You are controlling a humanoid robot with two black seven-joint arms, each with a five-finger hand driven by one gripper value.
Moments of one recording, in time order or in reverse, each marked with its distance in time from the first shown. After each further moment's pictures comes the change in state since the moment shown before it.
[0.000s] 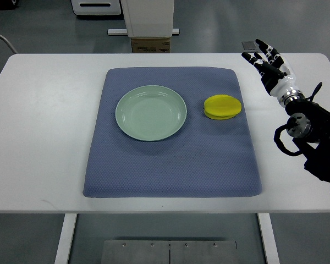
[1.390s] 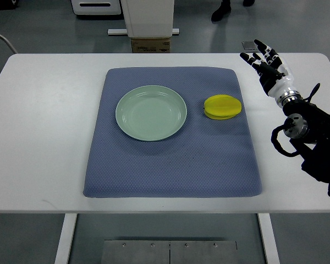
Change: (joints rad) left arm -0.002 0.000 0.003 0.023 0.001 -0.002 0.004; right arm -0.006 0.012 0.004 0.000 0.003 -0.013 0.007
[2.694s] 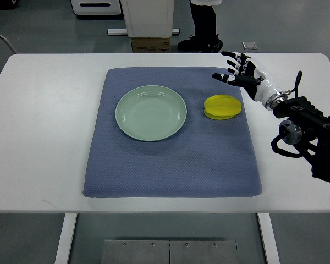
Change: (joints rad) left arm 0.000 0.000 0.000 0.000 0.000 0.000 0.000; right arm 0.057 -0.077 -0.279 0.169 -0.237 -0.024 0.006
